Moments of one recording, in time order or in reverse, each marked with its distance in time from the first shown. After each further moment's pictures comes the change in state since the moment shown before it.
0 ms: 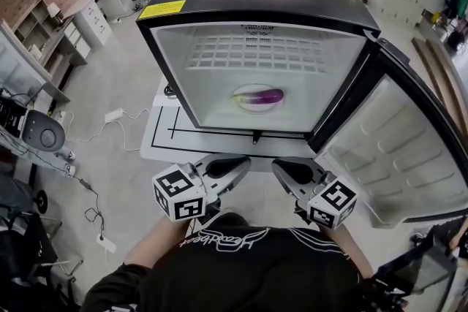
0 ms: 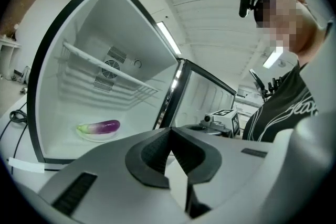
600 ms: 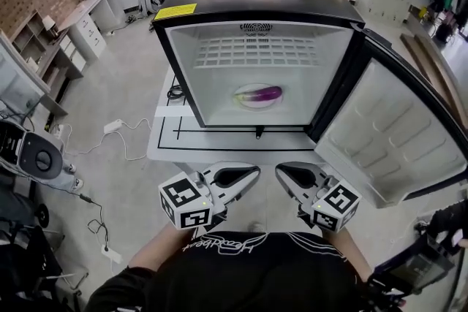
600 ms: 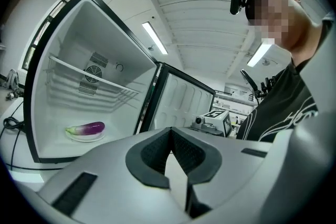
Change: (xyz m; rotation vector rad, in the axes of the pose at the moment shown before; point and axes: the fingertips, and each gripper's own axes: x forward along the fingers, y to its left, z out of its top) left arm -0.034 -0.060 -0.001 0.067 0.004 -0.126; right arm -0.017 0.053 0.000 -0.005 -0.032 -0.056
